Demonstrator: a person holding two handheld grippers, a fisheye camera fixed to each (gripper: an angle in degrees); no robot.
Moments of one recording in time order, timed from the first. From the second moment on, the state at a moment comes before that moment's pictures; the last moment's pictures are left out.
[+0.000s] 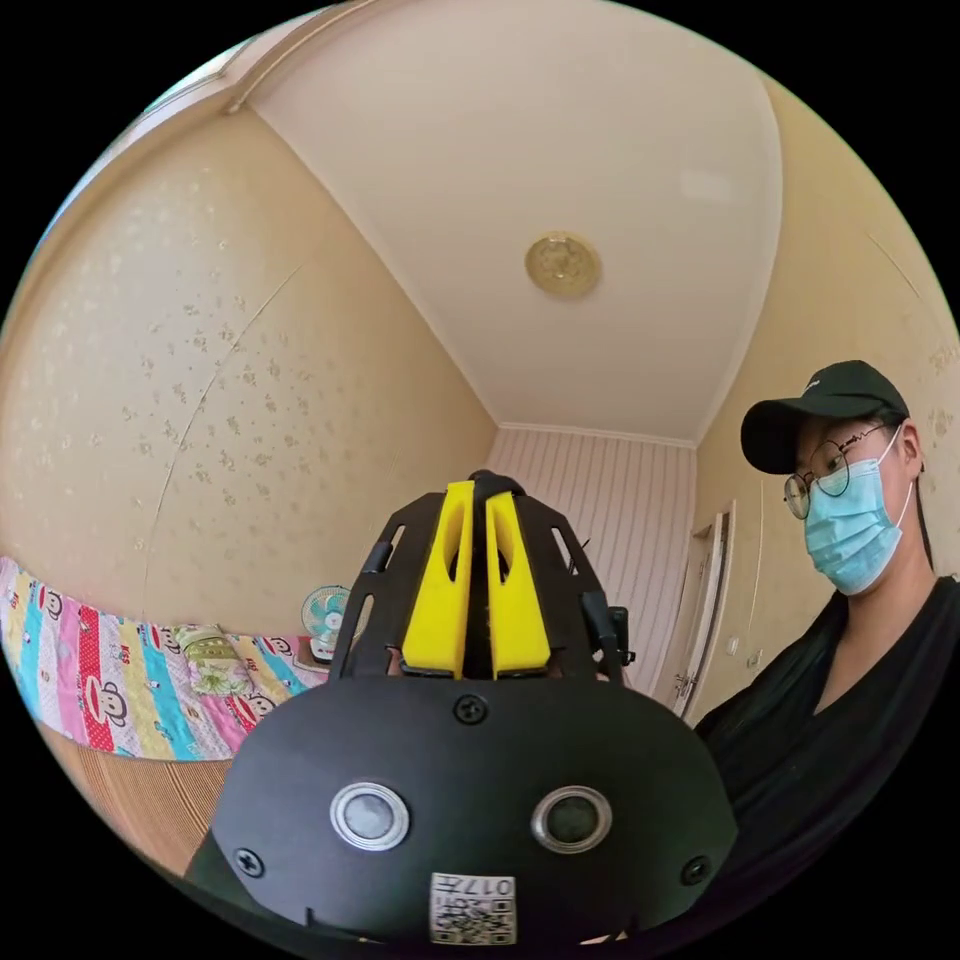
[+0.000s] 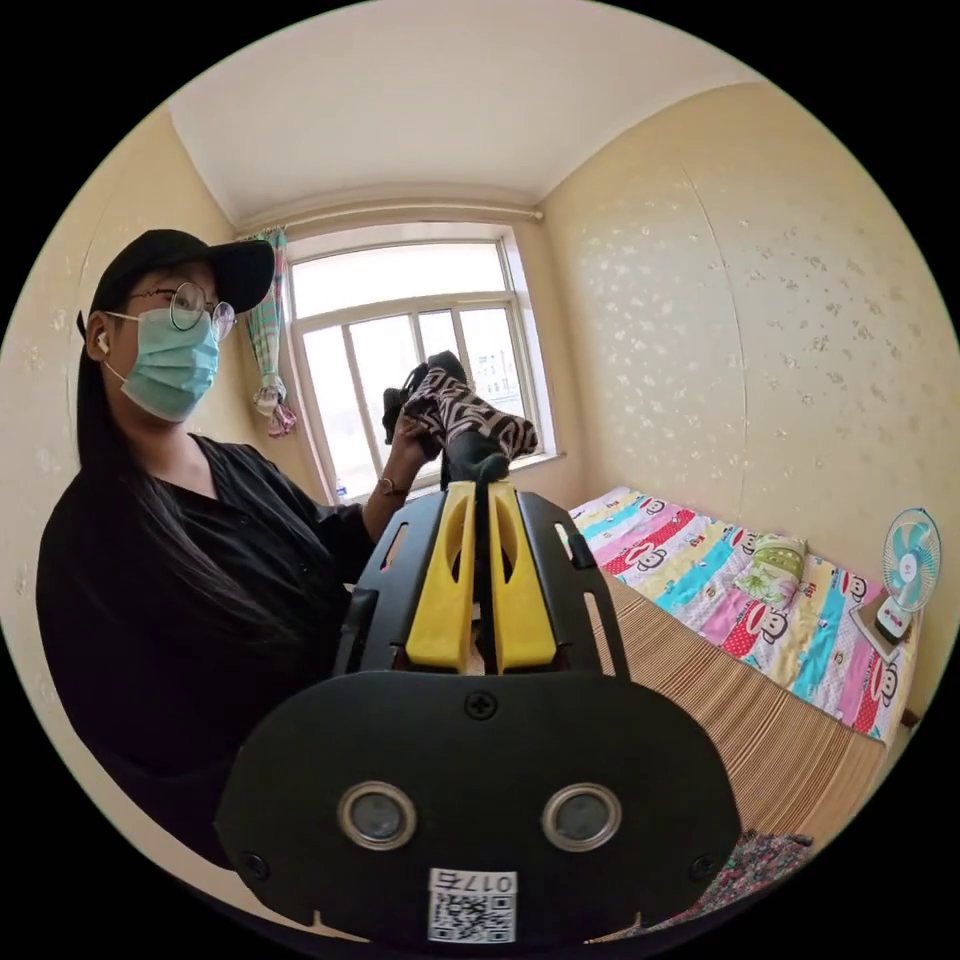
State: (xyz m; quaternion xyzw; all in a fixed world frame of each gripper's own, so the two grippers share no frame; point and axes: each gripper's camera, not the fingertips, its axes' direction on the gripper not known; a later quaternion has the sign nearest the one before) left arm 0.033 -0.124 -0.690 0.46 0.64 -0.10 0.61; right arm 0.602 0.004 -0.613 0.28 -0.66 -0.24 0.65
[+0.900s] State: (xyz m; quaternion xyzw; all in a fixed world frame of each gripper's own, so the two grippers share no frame) left arm -0.053 -0.126 -0.756 0.45 0.53 -0.08 0.71; right arm 0.367 -0.044 -0.639 0.13 -0.75 -0.27 0.59
